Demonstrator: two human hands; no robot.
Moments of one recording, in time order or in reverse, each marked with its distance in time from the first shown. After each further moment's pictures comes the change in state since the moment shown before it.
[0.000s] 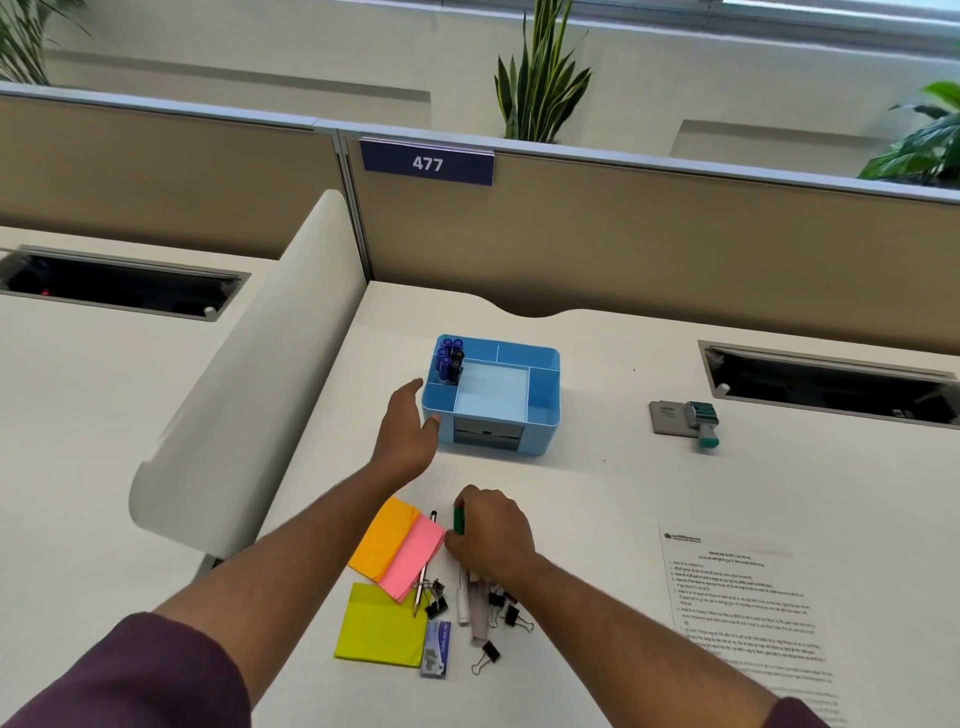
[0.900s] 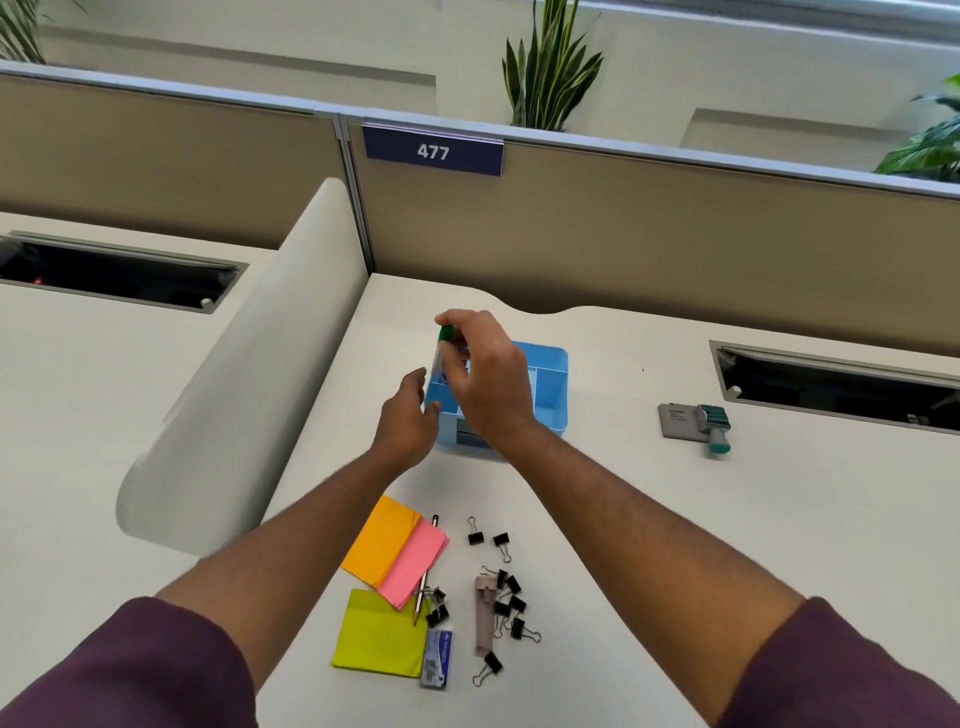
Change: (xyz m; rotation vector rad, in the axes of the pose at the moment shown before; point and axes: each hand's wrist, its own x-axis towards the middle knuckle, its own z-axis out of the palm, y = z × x) left_hand 0.023 0.002 0.000 -0.003 -0.023 0.000; right_hand 0.090 -0.060 -0.125 0.322 0.801 -0.495
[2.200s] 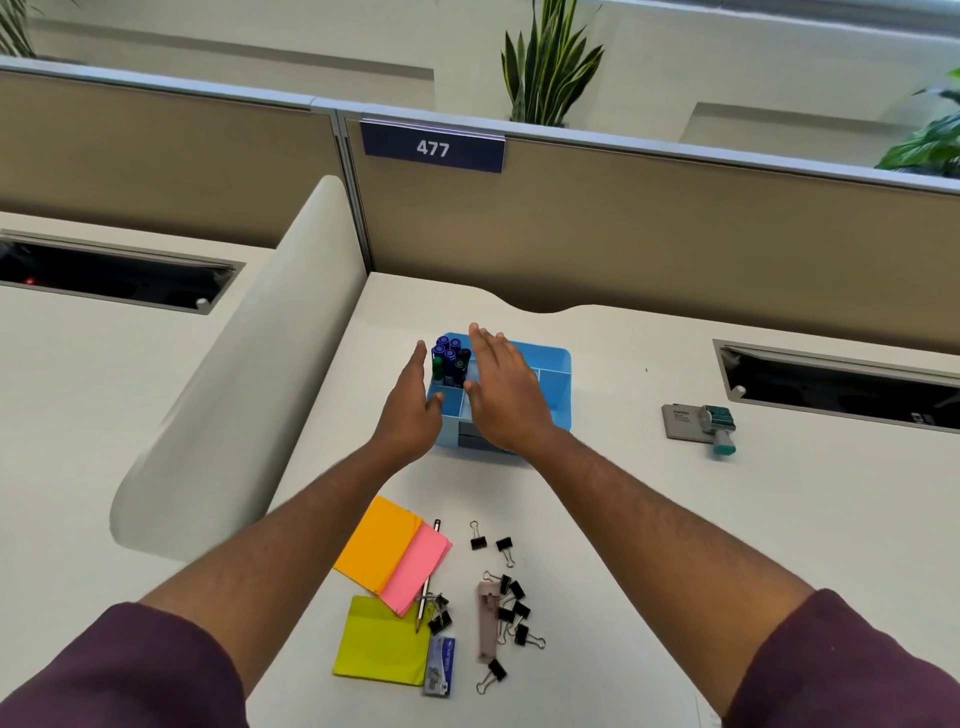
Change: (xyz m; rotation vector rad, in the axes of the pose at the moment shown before) left_hand 0.013 0.003 -0.006 -0.029 -0.028 0.125; right_hand -0.014 0.050 0.007 -0.349 -0.557 0.234
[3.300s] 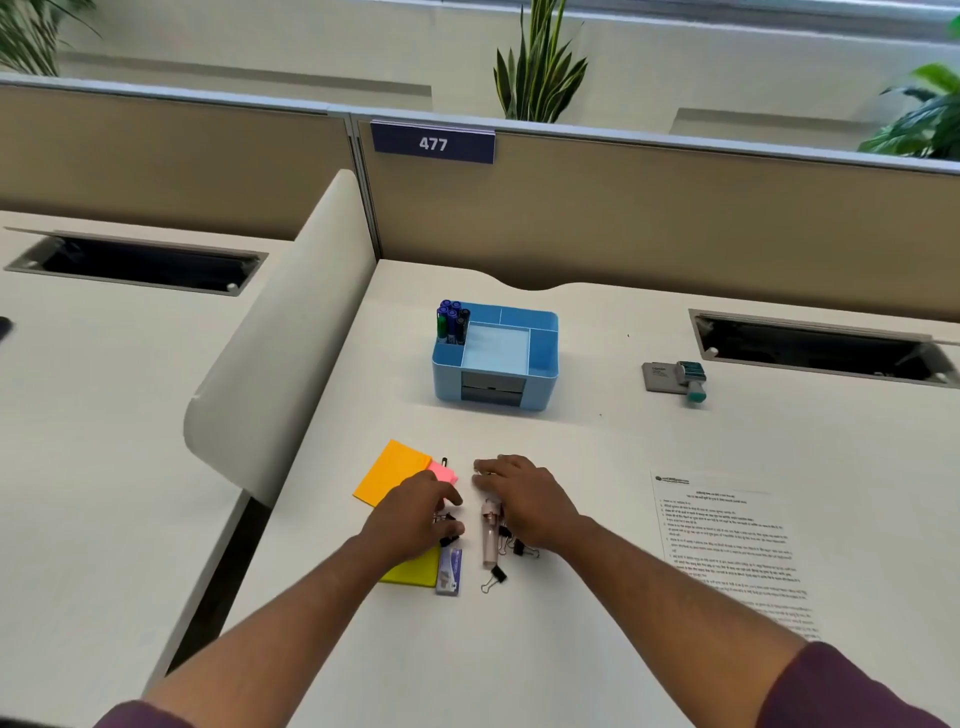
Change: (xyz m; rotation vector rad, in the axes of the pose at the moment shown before) left_hand -0.179 -0.067 0.015 0.498 -0.344 0.168; right_hand -0.192 0.030 0.054 -0.154 -0.366 -0.173
